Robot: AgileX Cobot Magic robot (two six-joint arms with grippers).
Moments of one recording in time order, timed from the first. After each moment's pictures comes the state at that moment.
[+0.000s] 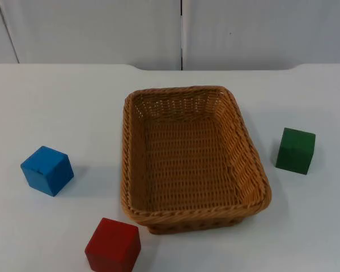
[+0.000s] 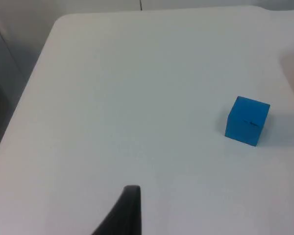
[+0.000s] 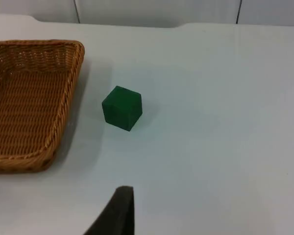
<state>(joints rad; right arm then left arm) 0.11 0.00 -0.52 0.03 1.07 -0.03 0.02 0.00 -0.50 0.04 1.09 0.01</state>
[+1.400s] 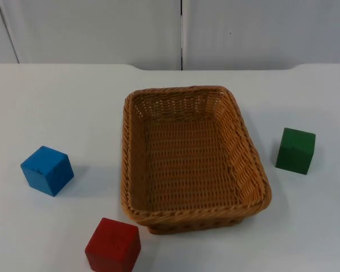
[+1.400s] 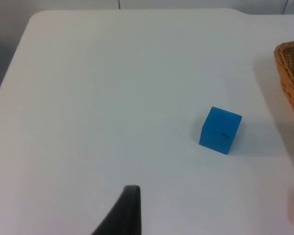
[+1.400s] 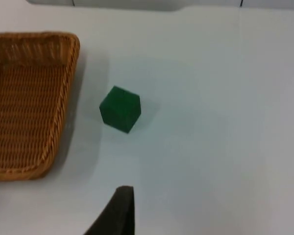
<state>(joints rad) 0.11 0.34 -0.67 0.03 0.99 -0.03 0.02 0.24 -0.64 -0.03 1.06 0.01</state>
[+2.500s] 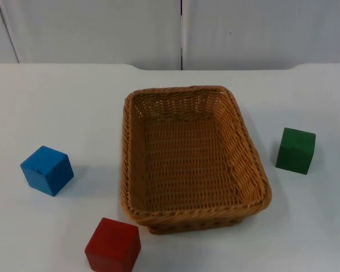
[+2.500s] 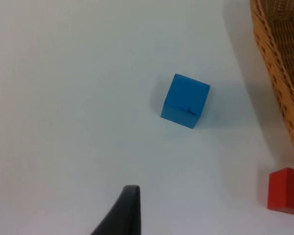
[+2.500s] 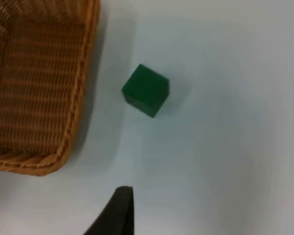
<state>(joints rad) 0.11 0.95 -0.96 0.15 0.97 -0.18 0.02 0.77 -0.73 -0.19 0.92 0.13</state>
